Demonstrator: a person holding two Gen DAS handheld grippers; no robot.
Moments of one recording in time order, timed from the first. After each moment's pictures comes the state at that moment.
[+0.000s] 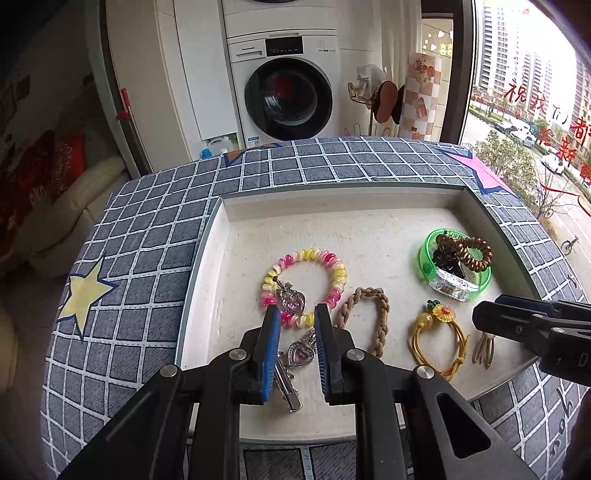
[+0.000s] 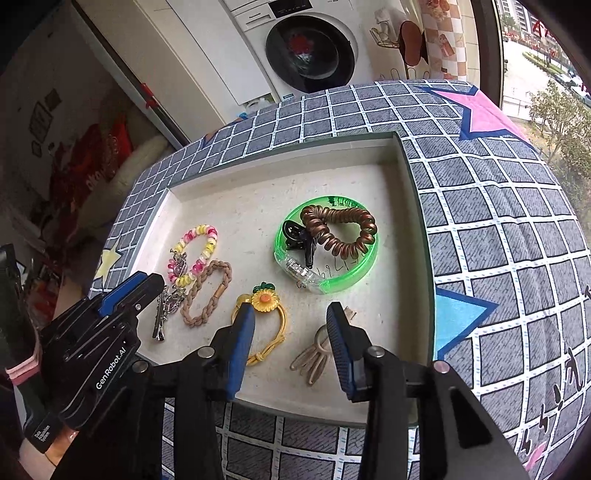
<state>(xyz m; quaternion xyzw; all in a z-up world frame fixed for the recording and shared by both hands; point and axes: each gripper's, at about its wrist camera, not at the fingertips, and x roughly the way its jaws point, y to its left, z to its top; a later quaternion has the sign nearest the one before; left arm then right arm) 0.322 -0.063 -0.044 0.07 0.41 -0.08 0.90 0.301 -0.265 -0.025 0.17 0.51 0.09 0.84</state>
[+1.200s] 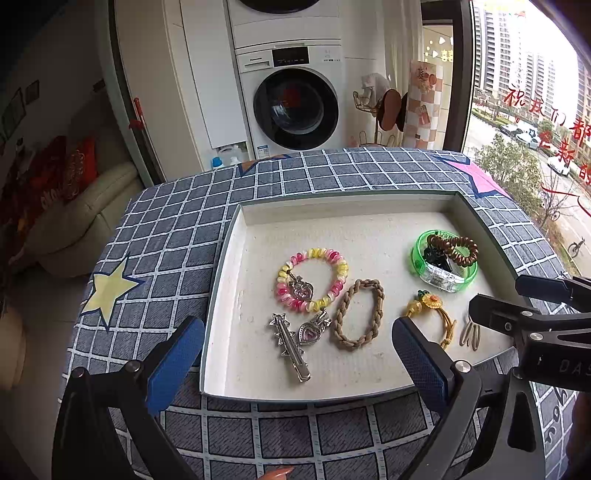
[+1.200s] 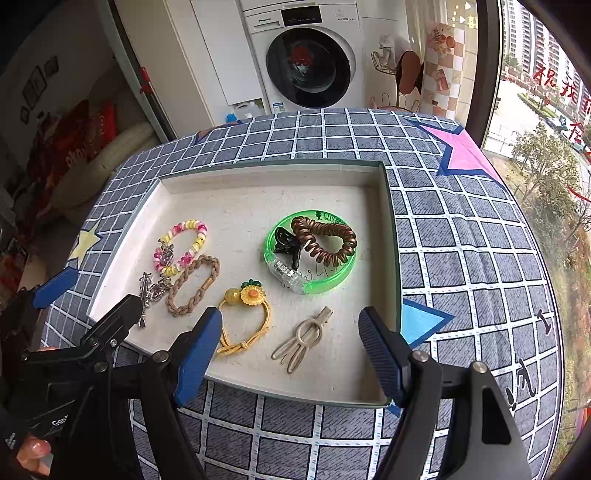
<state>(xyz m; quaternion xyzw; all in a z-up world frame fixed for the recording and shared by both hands) 0.292 -0.058 -0.025 0.08 0.40 -0.06 0.91 0.284 -0.254 0.000 0.08 0.50 0.05 0.86</state>
